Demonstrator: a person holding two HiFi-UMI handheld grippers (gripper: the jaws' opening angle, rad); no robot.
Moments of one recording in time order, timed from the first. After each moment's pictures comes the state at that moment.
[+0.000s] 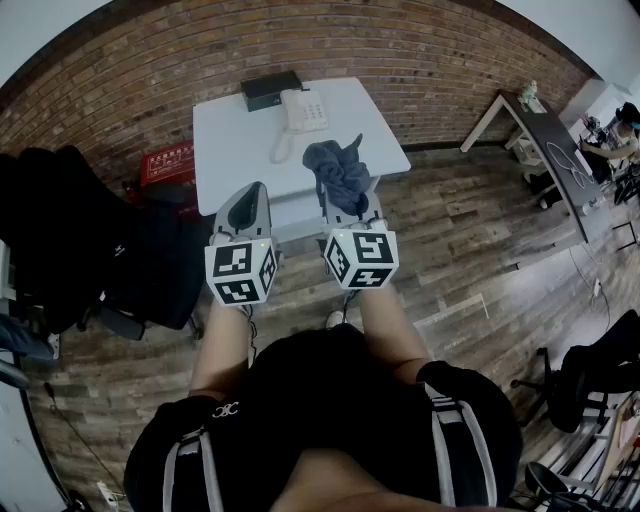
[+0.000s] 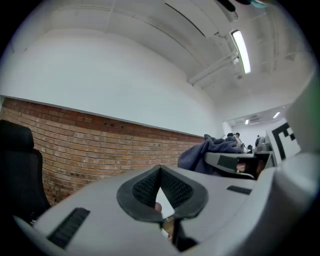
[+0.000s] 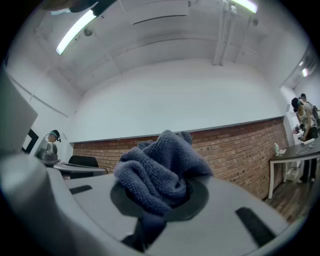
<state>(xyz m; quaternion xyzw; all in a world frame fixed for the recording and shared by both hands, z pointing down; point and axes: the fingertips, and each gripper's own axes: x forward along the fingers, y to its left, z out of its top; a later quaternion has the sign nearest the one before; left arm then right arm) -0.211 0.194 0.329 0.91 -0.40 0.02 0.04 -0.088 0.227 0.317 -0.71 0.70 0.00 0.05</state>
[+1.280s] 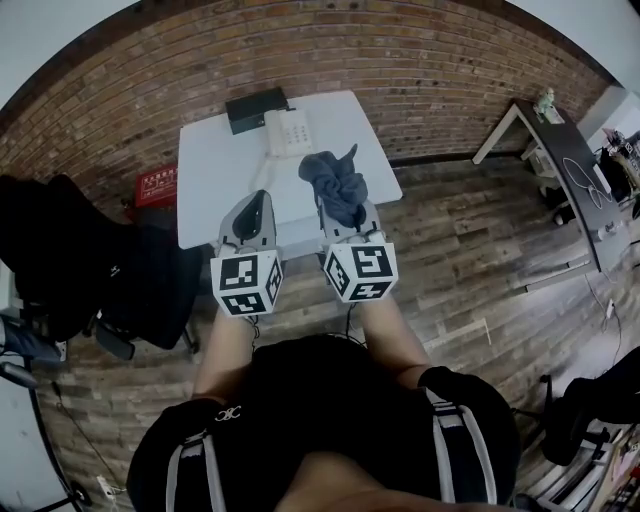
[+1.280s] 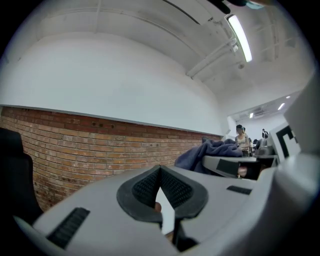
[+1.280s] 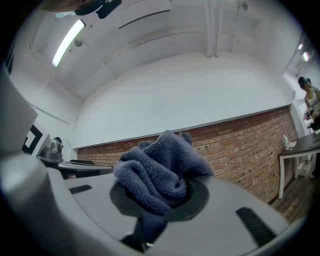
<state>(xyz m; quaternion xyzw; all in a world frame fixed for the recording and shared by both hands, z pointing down) -0.055 0.137 0.320 0.90 -0.43 0.03 0.01 0.053 0.163 0.321 -0.68 0.73 -0.01 0.07</state>
